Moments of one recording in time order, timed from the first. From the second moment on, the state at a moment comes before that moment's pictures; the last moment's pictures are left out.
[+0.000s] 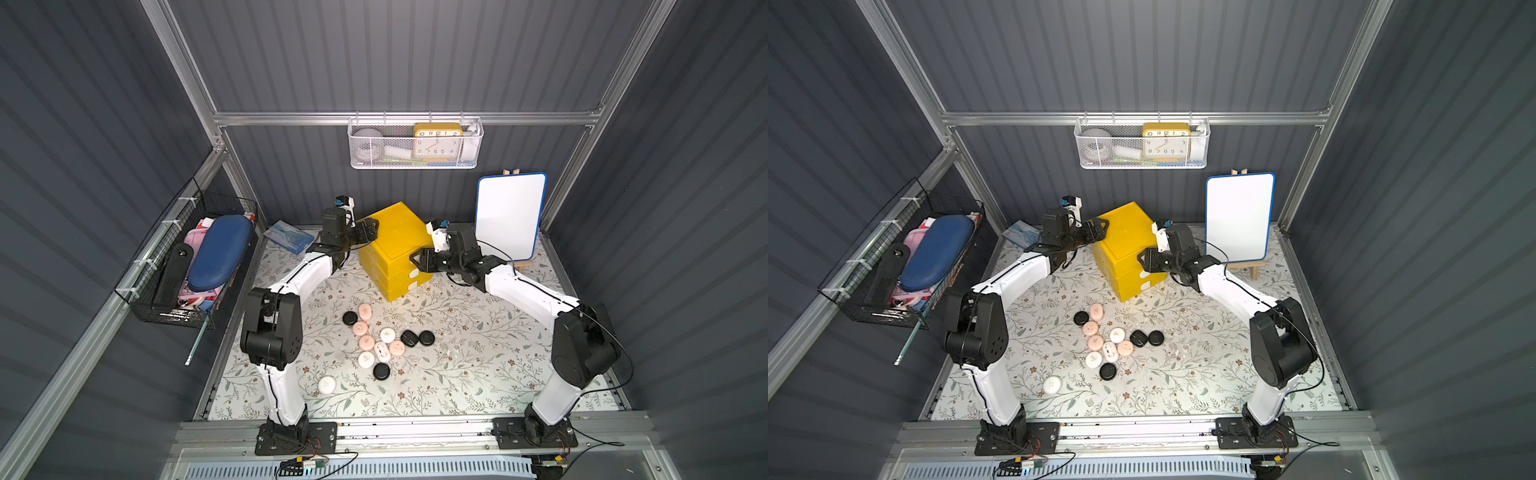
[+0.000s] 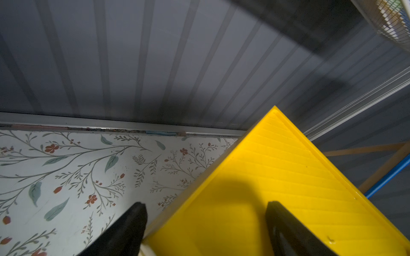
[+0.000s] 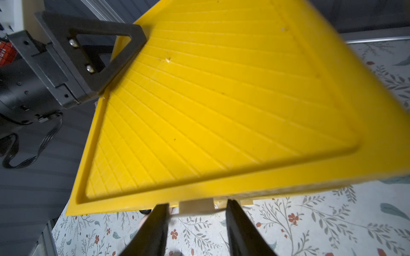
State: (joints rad) left arm -0.29 1.89 1.48 0.03 0.24 -0.34; right arm 0.48 1.74 1.33 -0.15 -0.30 0.40
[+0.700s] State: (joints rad) left arm -0.29 1.87 1.49 -0.05 0.26 -0.32; right arm 0.50 1.80 1.34 -0.11 -0.31 0.40
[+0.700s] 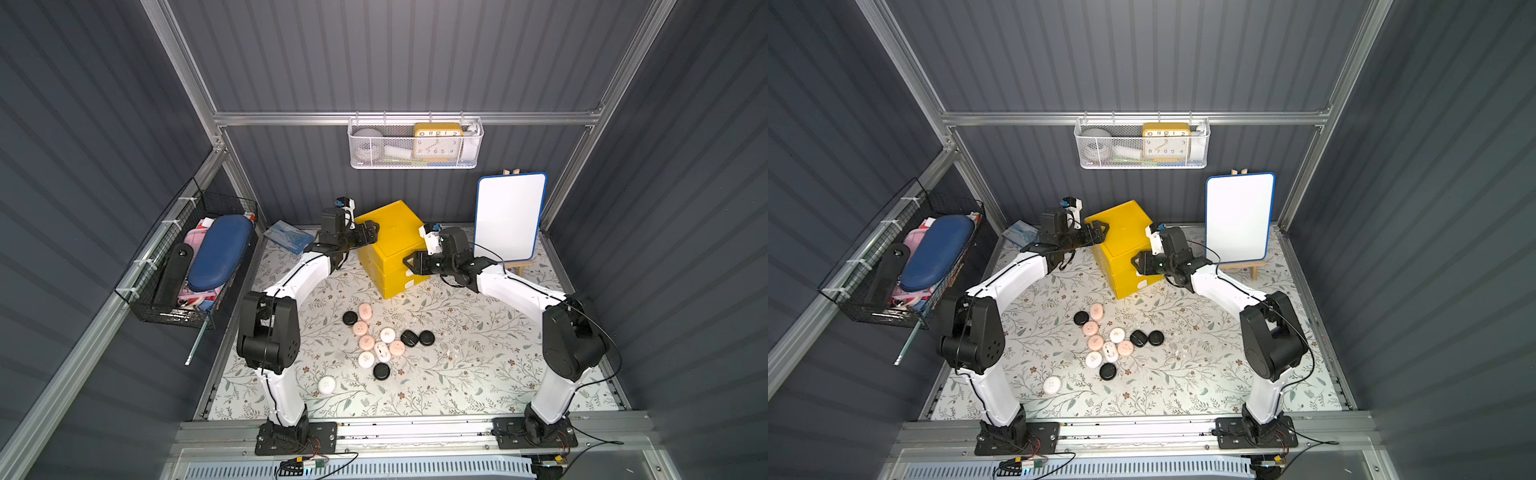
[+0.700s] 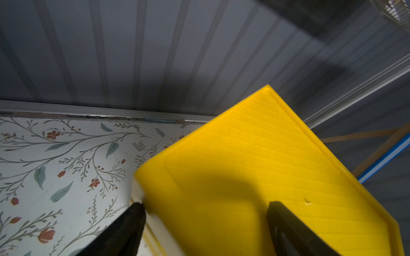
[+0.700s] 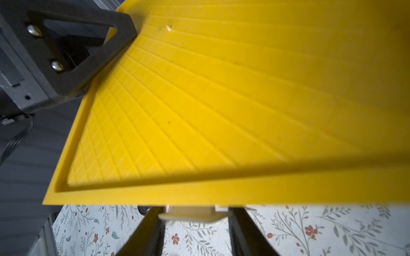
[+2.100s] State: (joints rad) left arm -0.29 1.88 1.49 -0.05 0.25 -0.33; right arm 0.55 1.32 0.84 -0.05 -0.21 0.42
